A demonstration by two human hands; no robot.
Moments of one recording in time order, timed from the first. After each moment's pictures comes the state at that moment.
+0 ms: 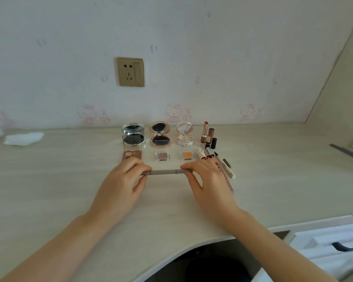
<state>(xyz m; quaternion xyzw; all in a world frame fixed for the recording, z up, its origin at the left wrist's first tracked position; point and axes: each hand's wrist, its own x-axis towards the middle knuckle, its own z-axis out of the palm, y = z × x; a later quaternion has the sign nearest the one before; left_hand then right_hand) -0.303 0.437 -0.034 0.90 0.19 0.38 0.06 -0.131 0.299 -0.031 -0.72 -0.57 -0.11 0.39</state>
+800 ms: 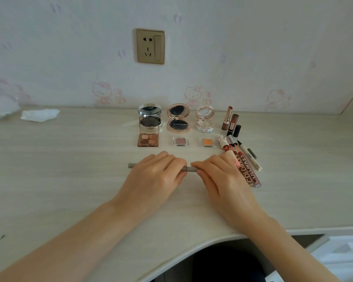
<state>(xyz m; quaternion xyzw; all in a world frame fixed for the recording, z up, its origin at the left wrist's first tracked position) -0.295 0.411 -0.029 0.92 0.12 0.35 -0.09 -0.144 0.300 -0.041 -0.66 -0.65 -0.18 0.34</state>
